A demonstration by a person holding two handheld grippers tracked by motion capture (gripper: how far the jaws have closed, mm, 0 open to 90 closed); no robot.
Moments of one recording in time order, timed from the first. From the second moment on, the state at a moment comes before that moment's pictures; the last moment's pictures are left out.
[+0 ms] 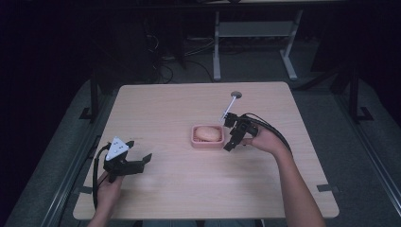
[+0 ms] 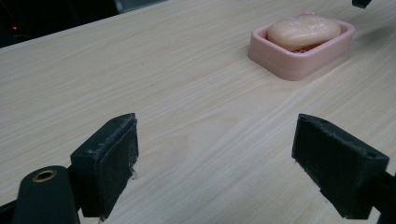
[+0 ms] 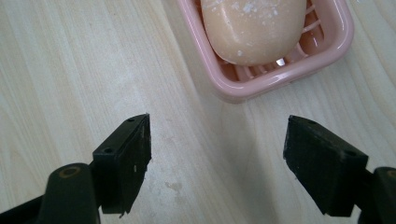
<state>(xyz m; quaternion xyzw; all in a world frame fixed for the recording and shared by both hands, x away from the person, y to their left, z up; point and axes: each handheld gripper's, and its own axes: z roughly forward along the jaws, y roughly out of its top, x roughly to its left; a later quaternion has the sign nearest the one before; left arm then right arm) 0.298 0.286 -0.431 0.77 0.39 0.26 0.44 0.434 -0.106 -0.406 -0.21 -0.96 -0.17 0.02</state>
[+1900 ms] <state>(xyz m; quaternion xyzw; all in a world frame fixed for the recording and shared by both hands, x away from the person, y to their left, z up) 0.298 0.286 -0.432 0.77 0.38 0.26 0.43 0.388 -0.150 -0.425 -0.24 -0.95 -0.19 0.01</state>
